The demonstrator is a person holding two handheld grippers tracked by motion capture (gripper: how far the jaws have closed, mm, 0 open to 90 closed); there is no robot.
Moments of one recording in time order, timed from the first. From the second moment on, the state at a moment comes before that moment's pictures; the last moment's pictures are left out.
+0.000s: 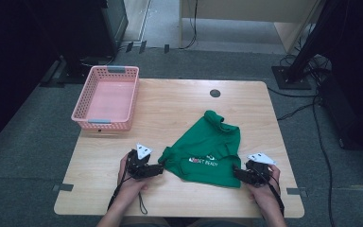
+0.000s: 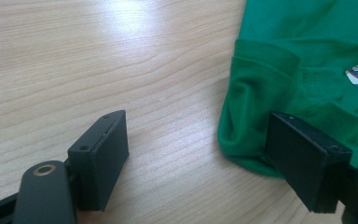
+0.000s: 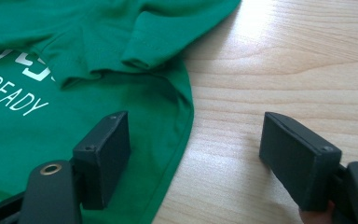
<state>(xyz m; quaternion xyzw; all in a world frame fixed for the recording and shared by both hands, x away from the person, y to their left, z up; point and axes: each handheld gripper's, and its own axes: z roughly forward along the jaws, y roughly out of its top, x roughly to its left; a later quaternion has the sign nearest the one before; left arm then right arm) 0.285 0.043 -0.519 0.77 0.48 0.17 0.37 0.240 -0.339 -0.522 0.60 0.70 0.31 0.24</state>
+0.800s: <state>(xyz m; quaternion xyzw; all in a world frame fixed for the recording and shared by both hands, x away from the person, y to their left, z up) 0.294 0.022 -0.504 0.77 0.48 0.16 0.39 0.251 -0.376 -0.526 0.62 0.67 0.31 0.26</state>
